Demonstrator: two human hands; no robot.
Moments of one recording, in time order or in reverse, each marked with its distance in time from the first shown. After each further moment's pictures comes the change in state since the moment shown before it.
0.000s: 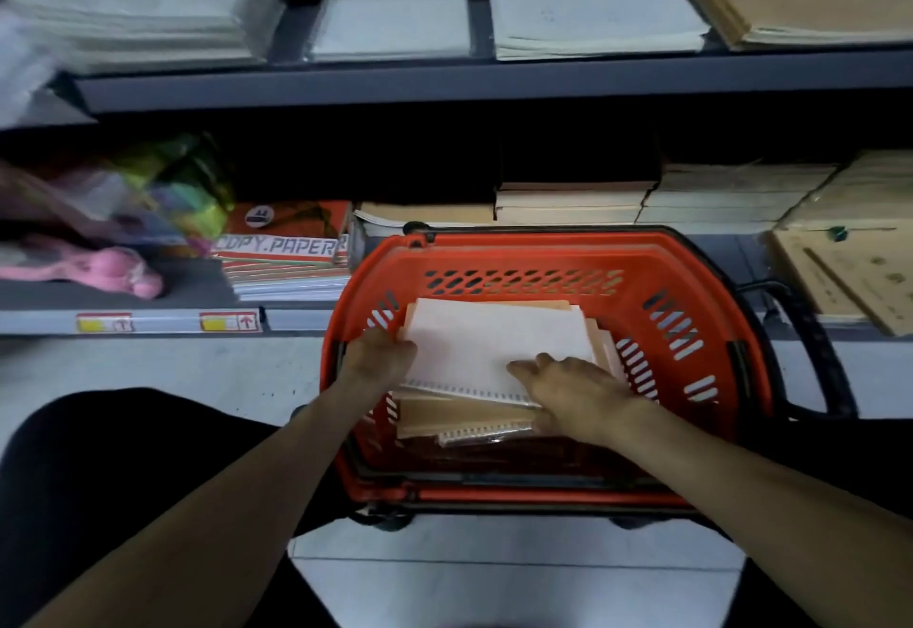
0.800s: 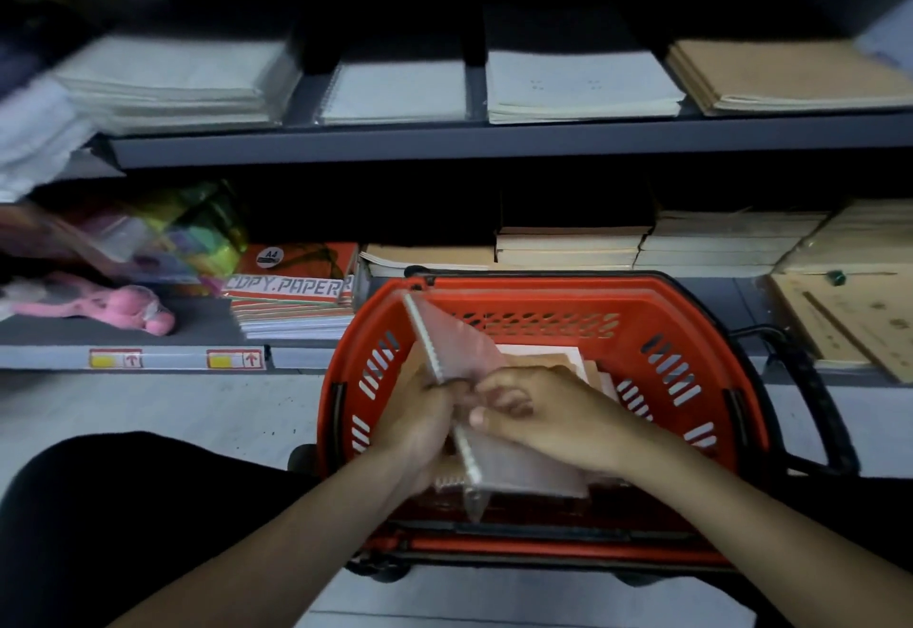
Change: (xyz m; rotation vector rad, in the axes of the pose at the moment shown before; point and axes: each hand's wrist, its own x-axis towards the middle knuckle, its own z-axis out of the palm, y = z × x) left_hand -0.068 0.039 0.024 -0.890 -0.406 0.101; right_hand -0.041 -0.026 -0.066 0.837 0.198 -0.043
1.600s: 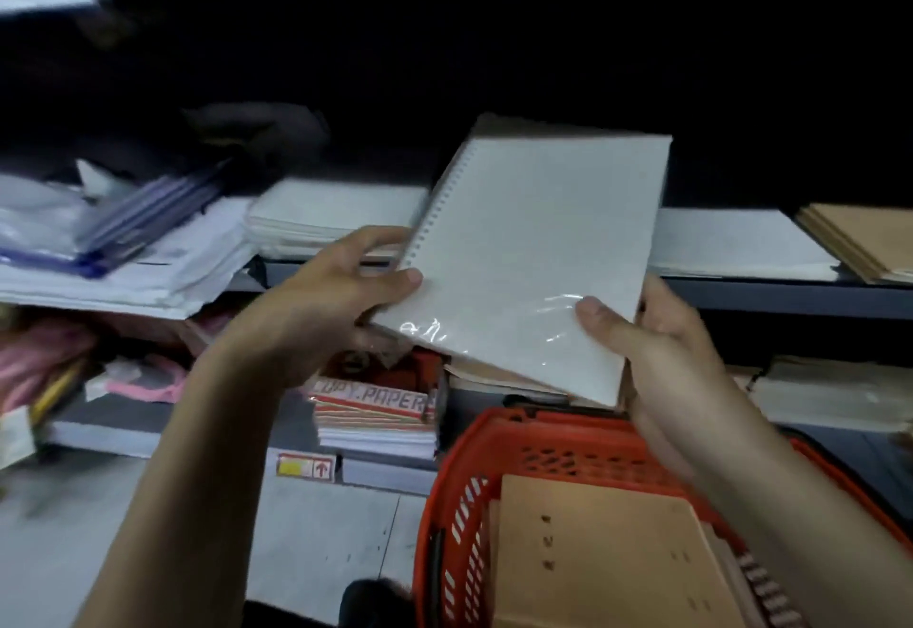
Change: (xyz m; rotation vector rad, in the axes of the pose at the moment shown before) left_hand -0.041 0.255 -0.127 0.383 0.036 0.509; right_hand 0.068 -0.151 -0.060 0.915 0.505 -0.299
